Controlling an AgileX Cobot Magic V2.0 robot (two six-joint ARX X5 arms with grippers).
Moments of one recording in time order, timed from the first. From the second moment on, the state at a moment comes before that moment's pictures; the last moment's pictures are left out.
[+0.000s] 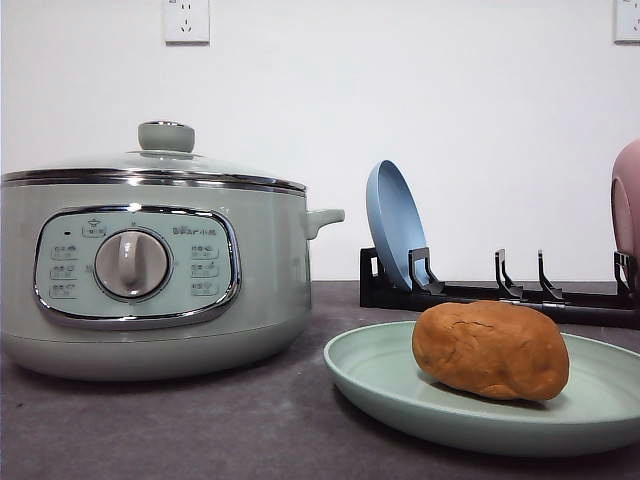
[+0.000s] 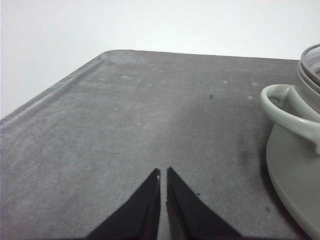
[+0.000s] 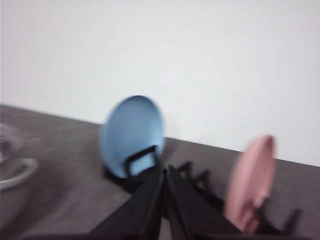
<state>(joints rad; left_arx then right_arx) 0.09 0.01 0.03 -0.18 -0.13 -0.02 0.02 0.20 0.39 -0.11 -0.23 -0.05</state>
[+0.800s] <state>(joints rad) 0.09 0.01 0.03 -0.18 -0.13 -0.02 0.02 0.01 0.02 -0.09 -0.10 0.03</state>
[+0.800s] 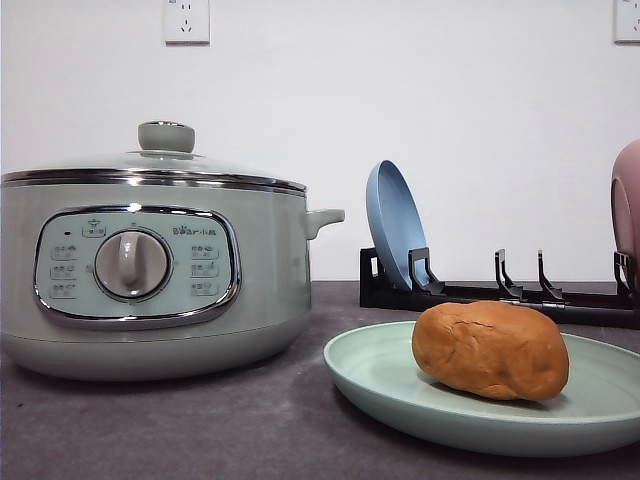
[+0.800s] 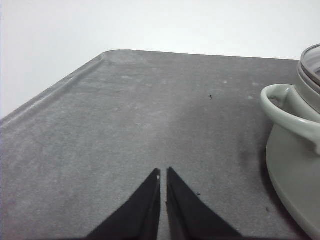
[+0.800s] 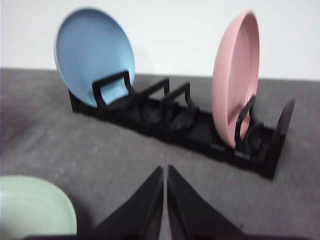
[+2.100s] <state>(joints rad) 0.09 0.01 0.03 -0.18 -0.13 -0.02 0.02 0.01 0.02 -0.16 -0.10 0.05</state>
